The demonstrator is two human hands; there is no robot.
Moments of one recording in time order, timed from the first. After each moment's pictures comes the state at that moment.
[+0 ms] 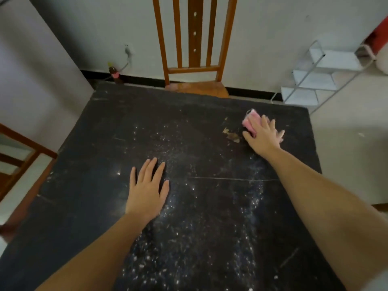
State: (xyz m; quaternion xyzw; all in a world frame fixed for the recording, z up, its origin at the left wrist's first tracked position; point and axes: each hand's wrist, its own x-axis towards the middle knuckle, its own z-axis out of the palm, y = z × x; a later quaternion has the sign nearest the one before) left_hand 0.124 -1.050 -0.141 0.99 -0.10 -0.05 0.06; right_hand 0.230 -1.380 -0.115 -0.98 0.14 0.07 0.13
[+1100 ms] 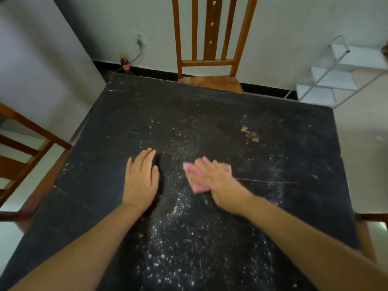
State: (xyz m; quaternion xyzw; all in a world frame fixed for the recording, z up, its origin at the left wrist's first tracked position) left_hand 0.142 -1.012 -0.130 0.97 -0.02 0.02 0.24; right_hand 0.134 -1.234 -0.117 -0.94 -0.27 0.15 0.16
